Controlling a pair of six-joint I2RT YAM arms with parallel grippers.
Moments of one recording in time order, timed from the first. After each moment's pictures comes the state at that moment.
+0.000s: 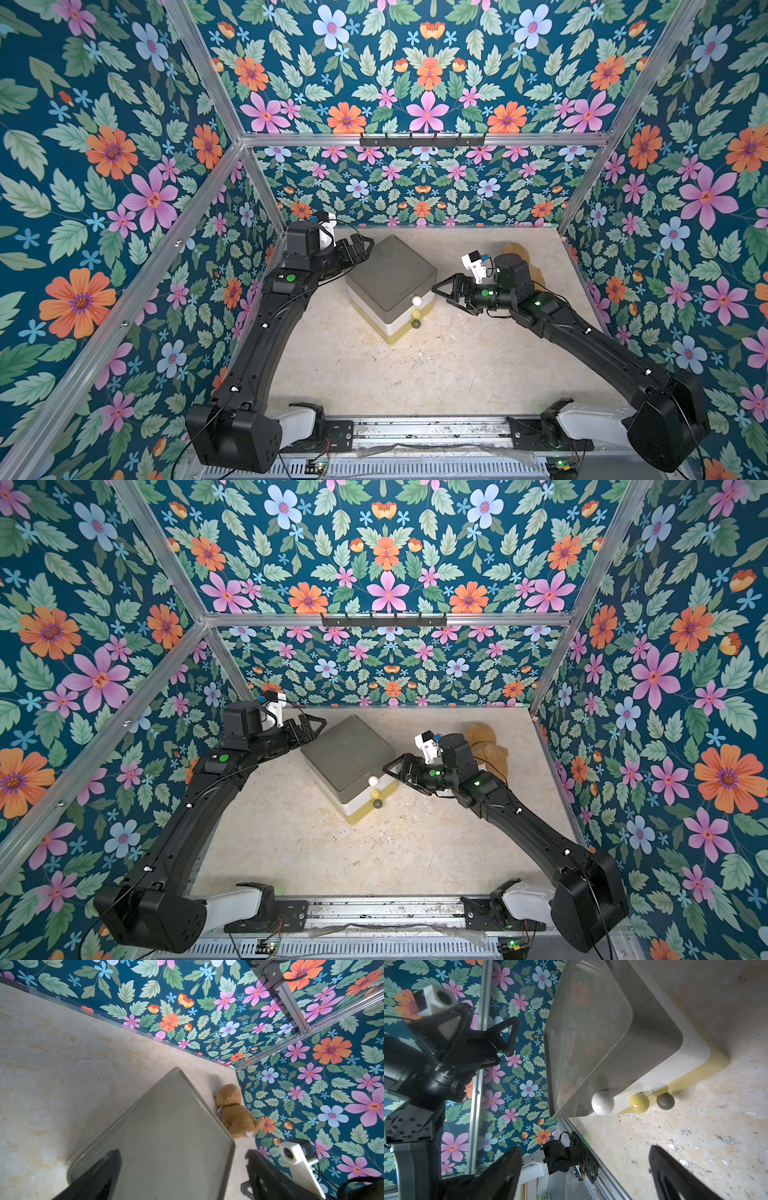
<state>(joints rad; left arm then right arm) -0.20 1.25 1.28 -0.50 0.41 -0.56 0.57 1.25 0.94 -0.19 -0.65 0.91</state>
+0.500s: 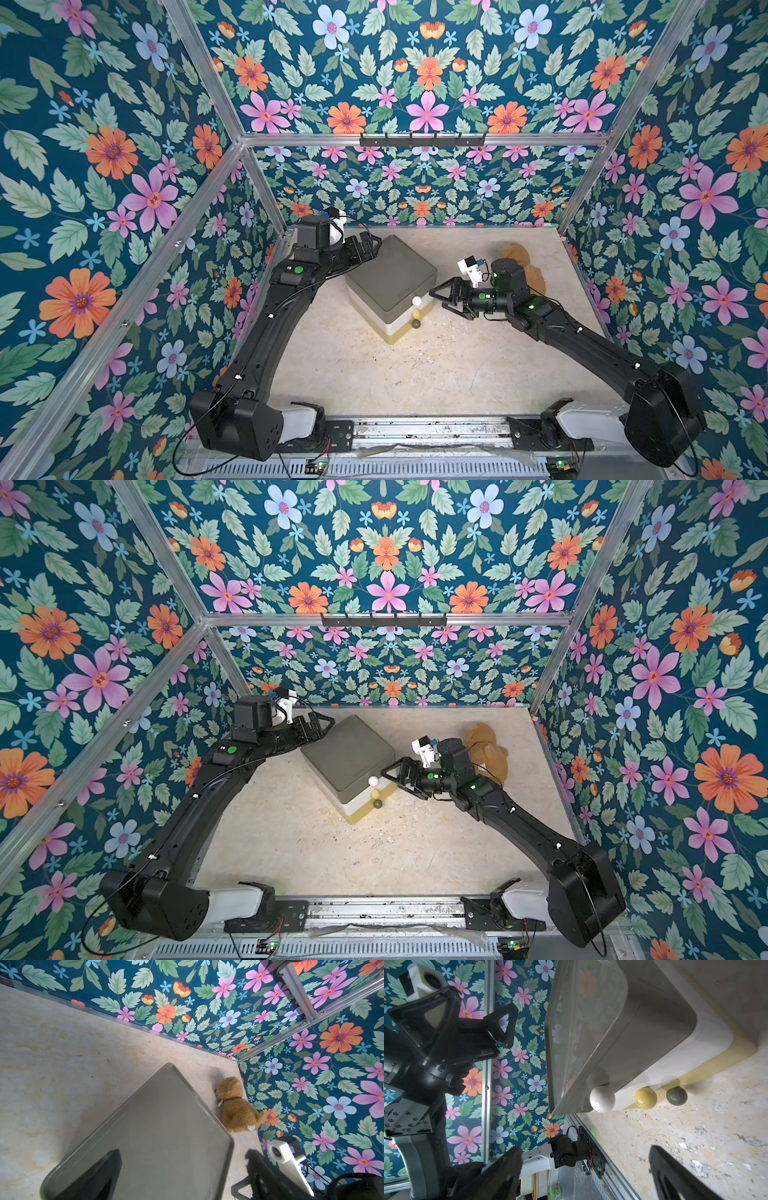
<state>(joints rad) -0.26 1.31 1.35 -0.56 0.38 -0.53 0.57 1.28 0.88 -0.07 -0.71 0.97</state>
